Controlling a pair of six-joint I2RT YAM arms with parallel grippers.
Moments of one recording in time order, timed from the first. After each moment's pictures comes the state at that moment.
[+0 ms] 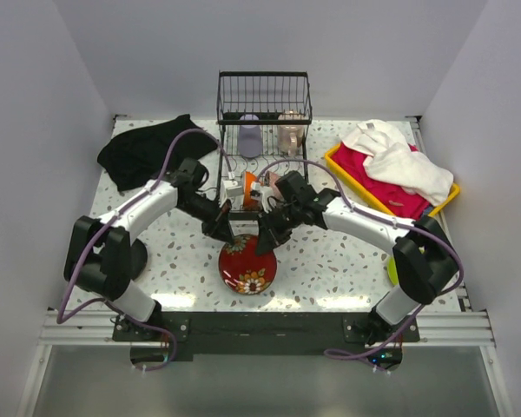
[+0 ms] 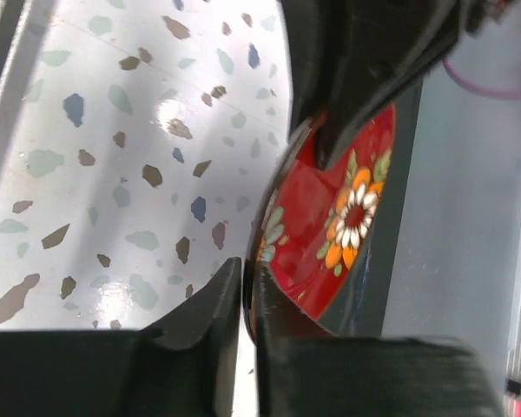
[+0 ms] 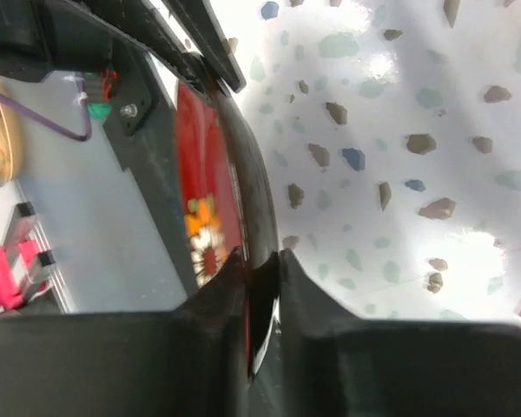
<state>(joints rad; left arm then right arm) -0.34 1.58 1.10 -0.89 0.97 0.58 0.74 1.61 1.10 -0.46 -0.67 0.23</state>
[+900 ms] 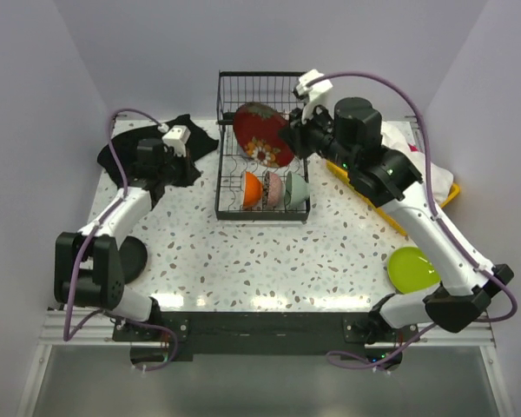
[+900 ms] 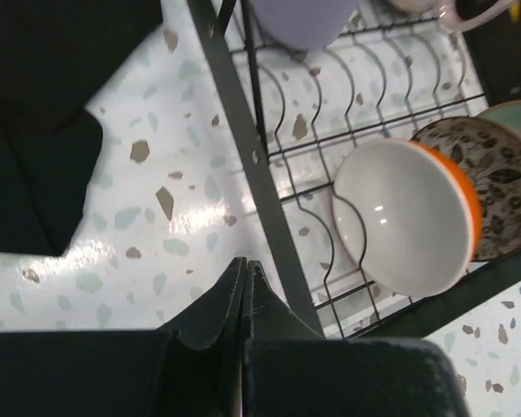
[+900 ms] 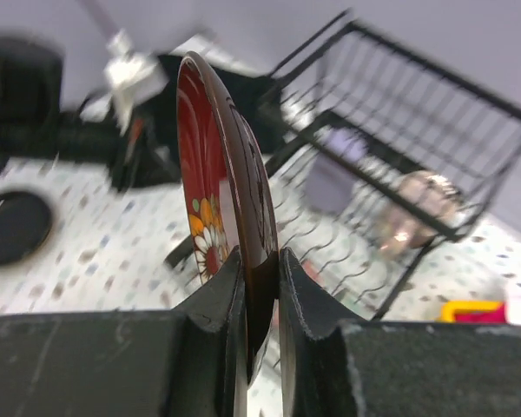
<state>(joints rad) -0.10 1.47 0.99 -0.07 0.36 -0.11 0.68 1.37 1.70 -0.53 -0.04 -0.01</state>
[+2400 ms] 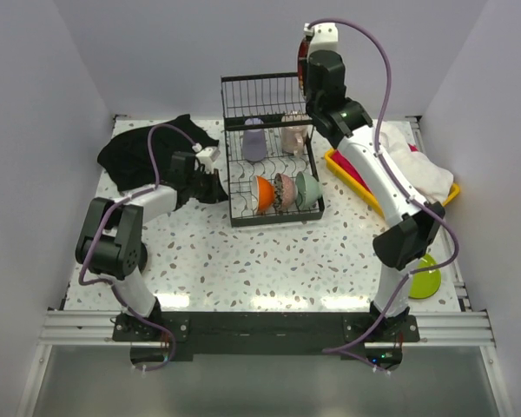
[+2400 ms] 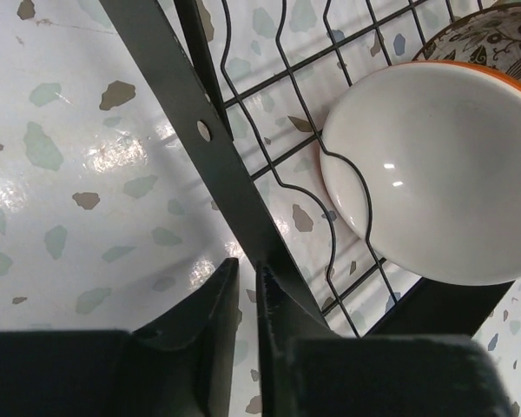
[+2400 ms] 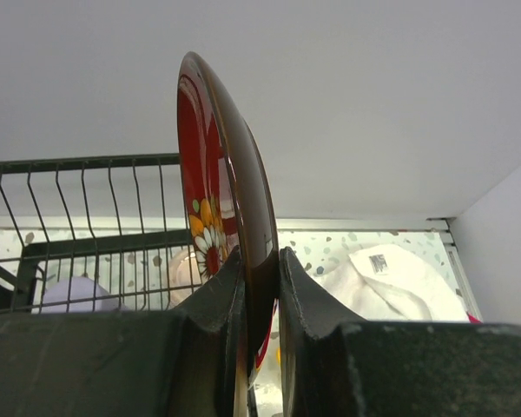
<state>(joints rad) -0.24 1.74 0.97 0.01 0.45 -0.21 0.51 1.89 2.13 -0.35 0.64 -0.06</state>
